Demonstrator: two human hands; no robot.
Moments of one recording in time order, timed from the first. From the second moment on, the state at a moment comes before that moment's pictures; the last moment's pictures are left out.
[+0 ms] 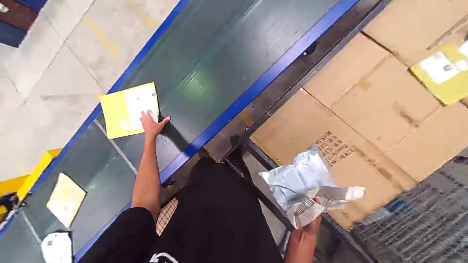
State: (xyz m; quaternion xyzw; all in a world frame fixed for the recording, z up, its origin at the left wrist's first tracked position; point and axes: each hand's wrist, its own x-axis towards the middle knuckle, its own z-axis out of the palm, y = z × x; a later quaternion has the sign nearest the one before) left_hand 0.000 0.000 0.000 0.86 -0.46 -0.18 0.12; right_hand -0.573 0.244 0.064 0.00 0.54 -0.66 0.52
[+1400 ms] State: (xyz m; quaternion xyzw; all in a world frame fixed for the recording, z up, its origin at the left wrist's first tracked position) left_hand 0.280 0.126 -0.005 0.92 -0.33 -0.20 0.06; right_hand -0.303 0.145 0.197 -0.21 0.73 -0.42 0.49
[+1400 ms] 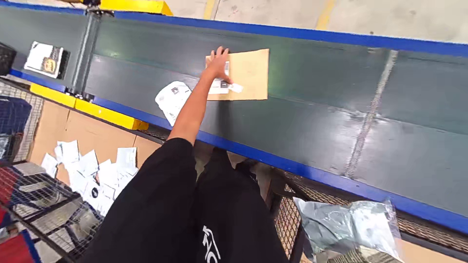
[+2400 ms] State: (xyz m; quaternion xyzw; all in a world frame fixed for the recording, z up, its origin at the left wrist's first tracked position) left_hand -0.143 0.007 0.046 0.65 -0.23 -0.62 0.36; right_hand -0.516 0.183 0.075 0.01 0.55 -0.63 0.55
